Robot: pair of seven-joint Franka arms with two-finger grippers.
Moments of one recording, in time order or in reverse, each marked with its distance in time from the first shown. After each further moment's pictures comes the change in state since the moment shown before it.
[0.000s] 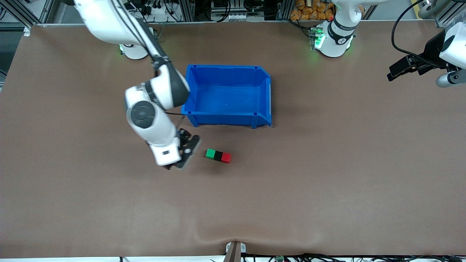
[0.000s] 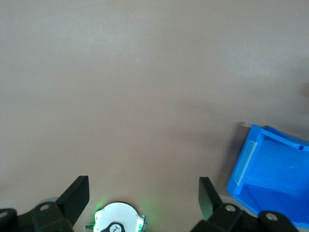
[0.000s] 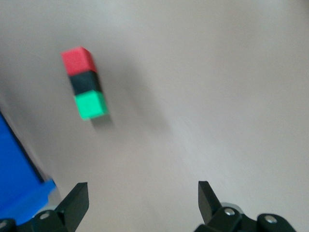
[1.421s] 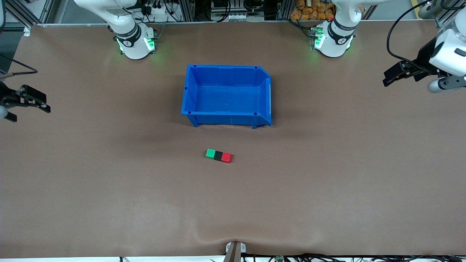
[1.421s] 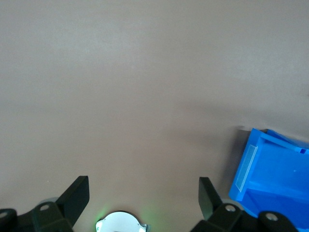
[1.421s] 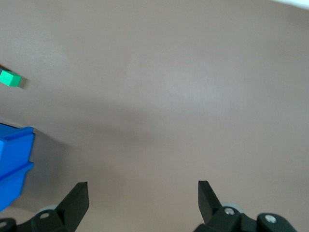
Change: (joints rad) left arm 0.000 0.014 -0.039 -0.011 0.010 0.049 0.007; right arm -0.466 -0.471 -0.001 -0.030 -0.063 -0.486 0.341
